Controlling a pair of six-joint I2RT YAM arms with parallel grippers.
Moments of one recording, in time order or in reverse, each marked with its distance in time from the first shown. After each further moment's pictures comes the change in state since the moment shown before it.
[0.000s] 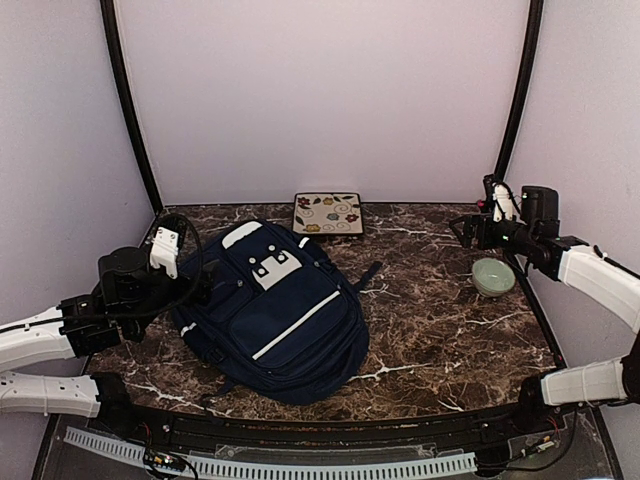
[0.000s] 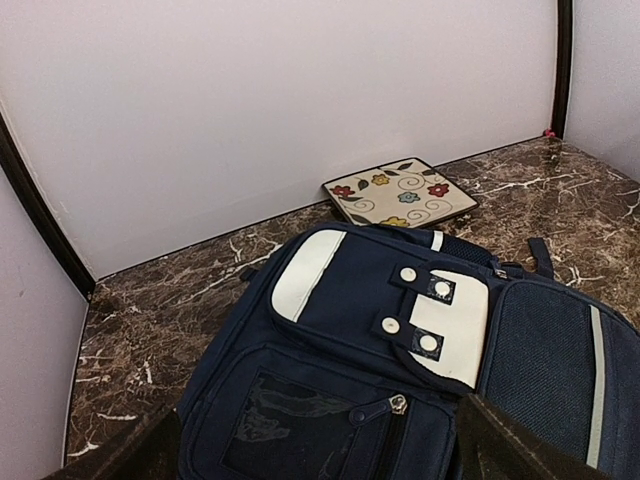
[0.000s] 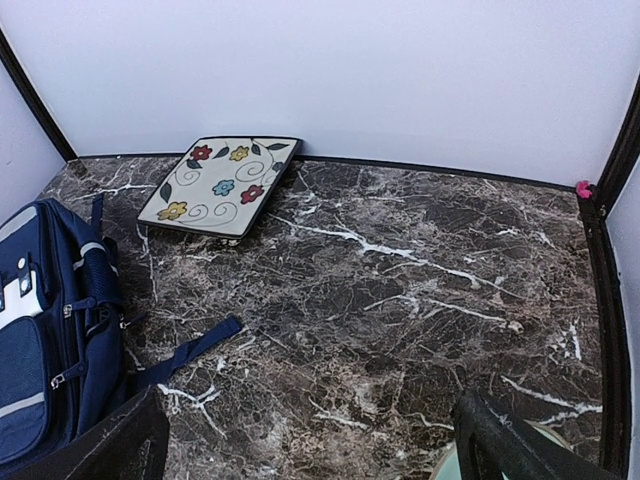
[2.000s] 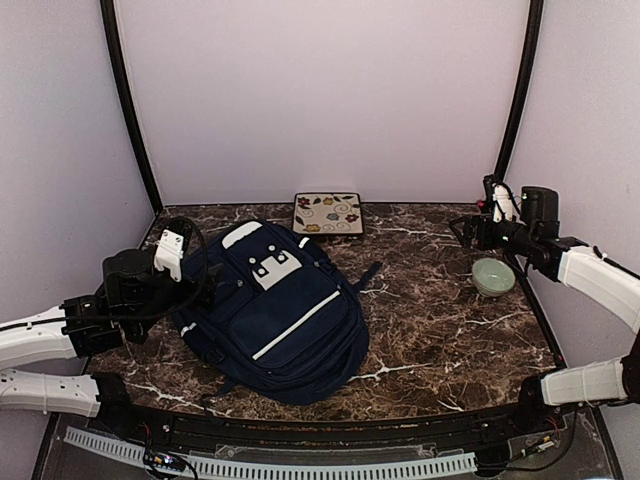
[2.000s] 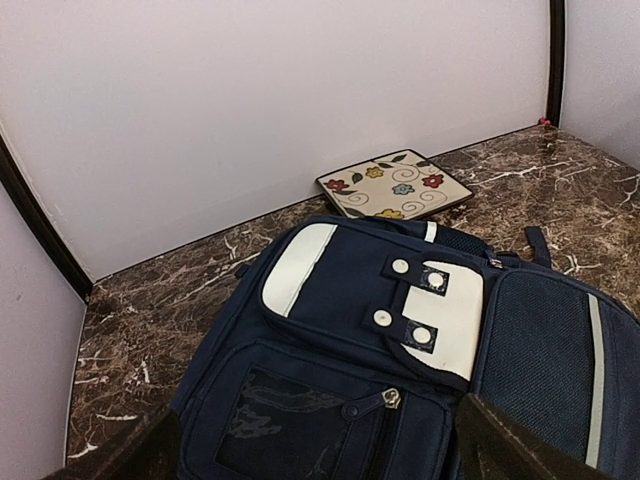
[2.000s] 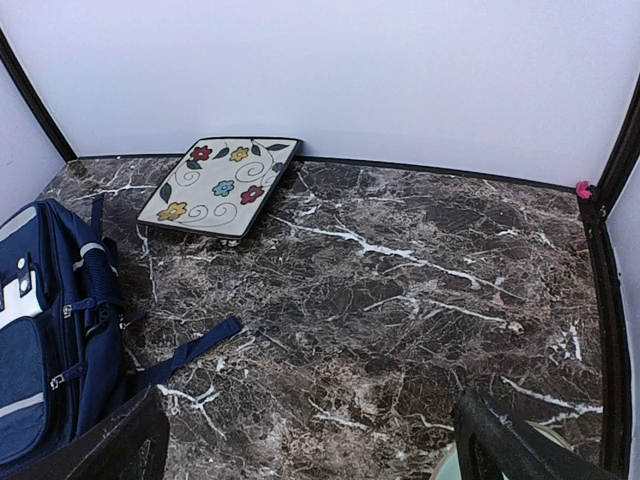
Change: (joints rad) left arm -0.031 0.020 0.000 -0.001 -0.013 0.009; right arm 0.000 0.000 -0.006 0.009 0.000 0.000
